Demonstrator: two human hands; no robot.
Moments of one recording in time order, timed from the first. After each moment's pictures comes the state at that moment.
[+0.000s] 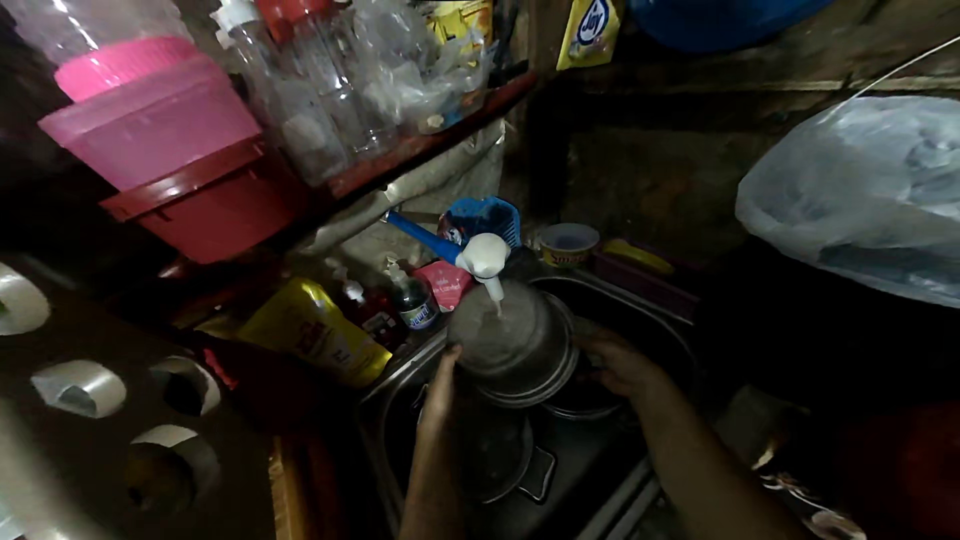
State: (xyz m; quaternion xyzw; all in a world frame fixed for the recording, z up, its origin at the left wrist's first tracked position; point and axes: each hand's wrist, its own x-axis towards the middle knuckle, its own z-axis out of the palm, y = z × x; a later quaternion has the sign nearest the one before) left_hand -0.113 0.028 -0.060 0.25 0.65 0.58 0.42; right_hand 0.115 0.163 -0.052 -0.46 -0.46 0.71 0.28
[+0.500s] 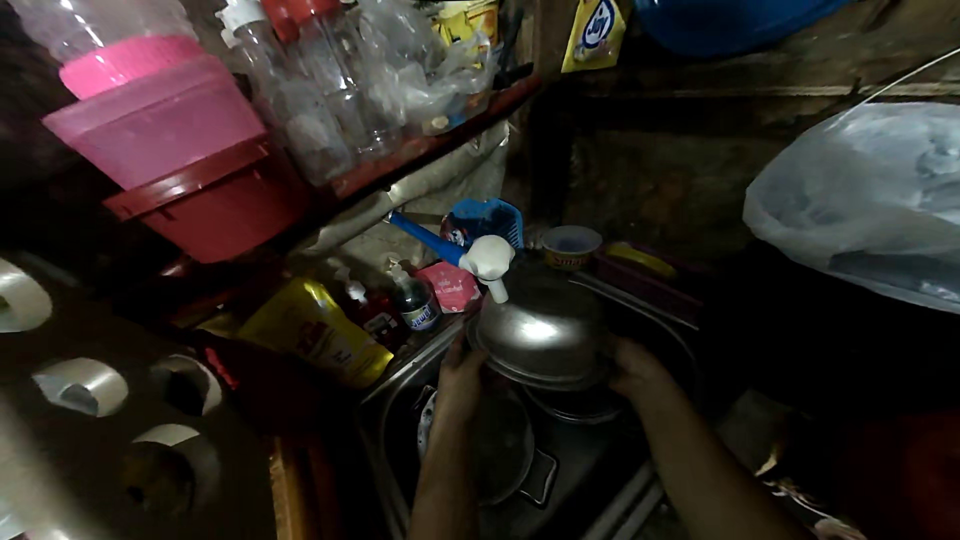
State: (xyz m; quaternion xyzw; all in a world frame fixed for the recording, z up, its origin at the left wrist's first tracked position) left_hand -0.073 0.035 -0.002 0.21 0.63 0.61 0.43; right_hand 0.112 0.175 -0.069 -0.51 -0.29 0.72 0.37
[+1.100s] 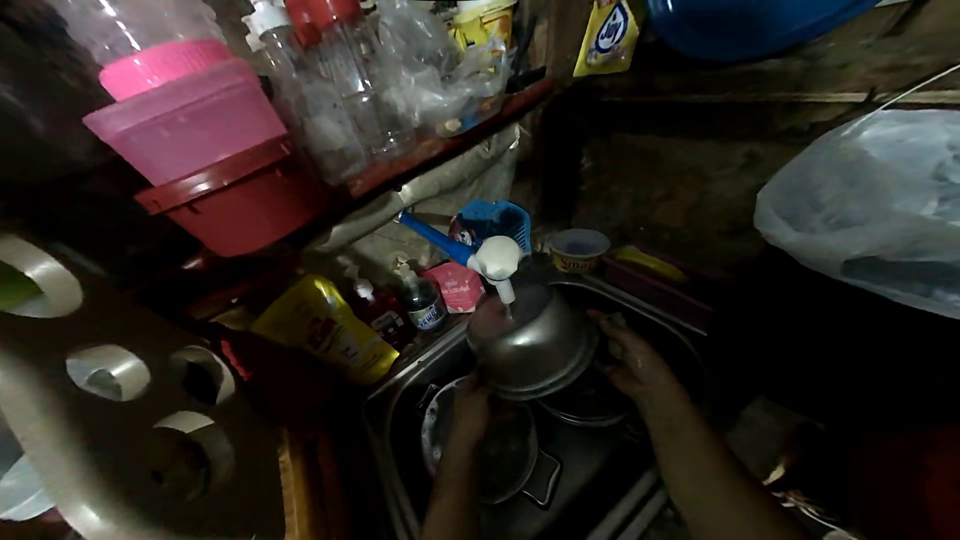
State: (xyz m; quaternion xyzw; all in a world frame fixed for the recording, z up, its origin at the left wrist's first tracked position) left_hand -0.070 0.019 -0.044 0.17 0.68 0.54 0.47; right_hand 0.114 0.175 -0.064 -0.42 -0.34 0.73 0.42
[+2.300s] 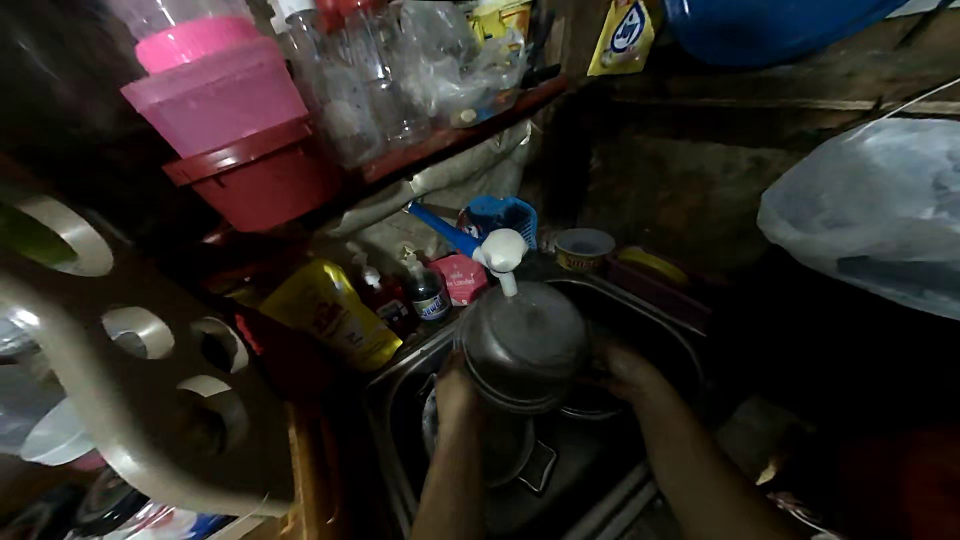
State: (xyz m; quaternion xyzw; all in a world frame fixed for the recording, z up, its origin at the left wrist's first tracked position) left_hand -0.065 0.021 -0.027 0.06 0.63 0.71 0.32; right_hand 0.109 0.166 -0.062 -0.50 -0.42 0.70 0.27
